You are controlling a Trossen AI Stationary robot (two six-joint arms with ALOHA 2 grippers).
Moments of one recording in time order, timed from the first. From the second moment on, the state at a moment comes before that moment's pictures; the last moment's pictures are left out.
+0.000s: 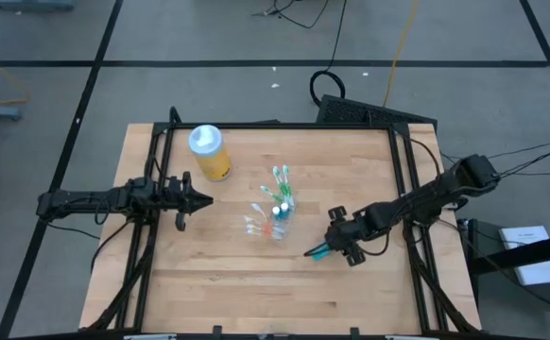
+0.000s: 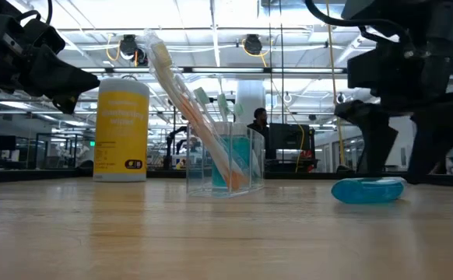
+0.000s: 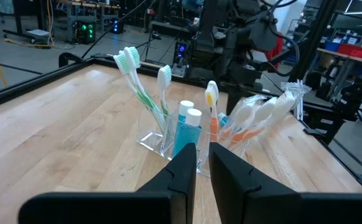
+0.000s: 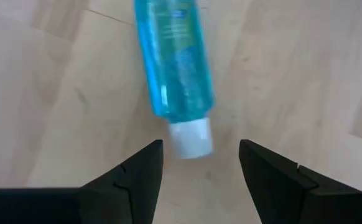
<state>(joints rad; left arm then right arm) 0.05 0.12 0.01 0.03 0.04 -0.19 0.33 1.48 0.74 -0.47 0.06 -0.02</state>
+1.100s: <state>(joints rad) 0.05 0.12 0.01 0.03 0.04 -0.19 0.33 1.48 0.64 -0.26 -0.03 -0.01</state>
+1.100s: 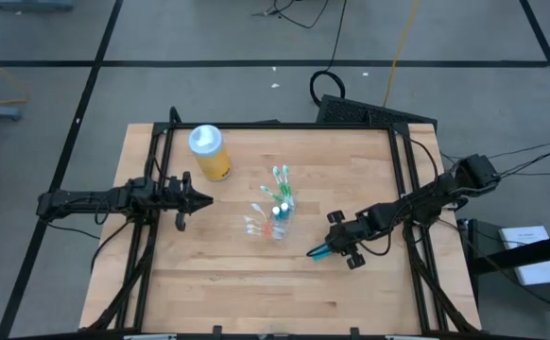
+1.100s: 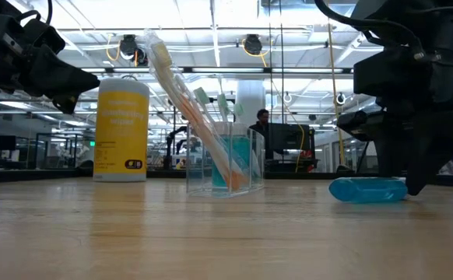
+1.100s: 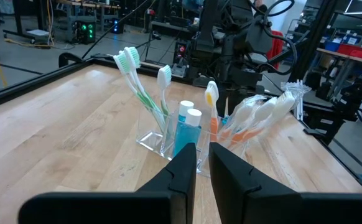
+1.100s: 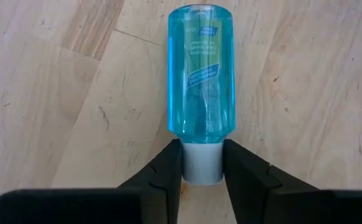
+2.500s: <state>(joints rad) 0.05 0.12 0.01 0.03 0.04 -0.19 0.09 1.59 1.16 -0.64 0.20 -0.38</state>
